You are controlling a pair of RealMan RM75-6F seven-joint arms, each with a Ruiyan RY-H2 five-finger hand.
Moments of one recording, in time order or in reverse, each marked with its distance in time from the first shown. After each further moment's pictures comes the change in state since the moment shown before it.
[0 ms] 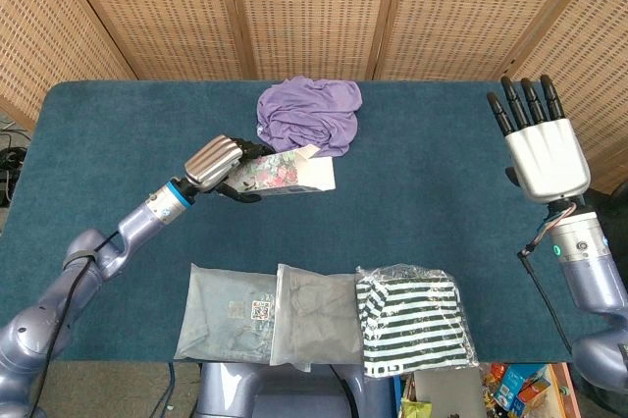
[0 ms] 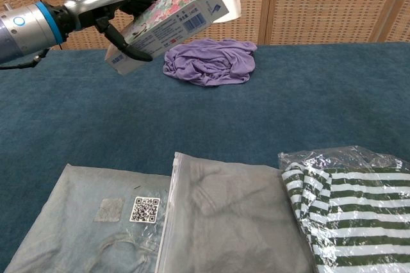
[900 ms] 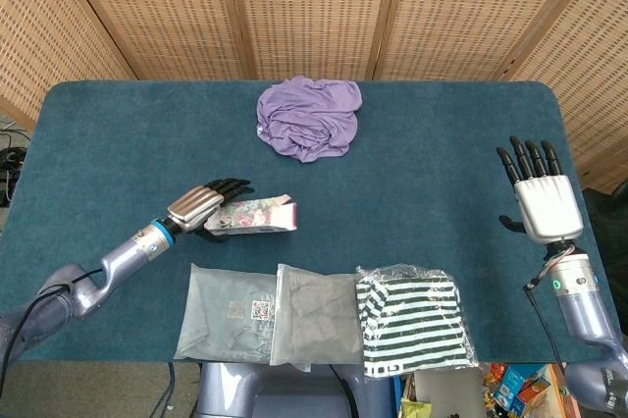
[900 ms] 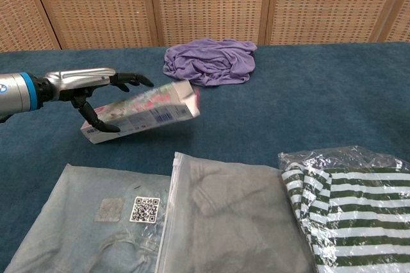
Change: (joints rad) left arm 0.108 0.125 0.077 -0.358 -0.040 -0.290 0.260; right arm -0.157 -0.217 -0.086 0.226 -0.119 0.056 0.316
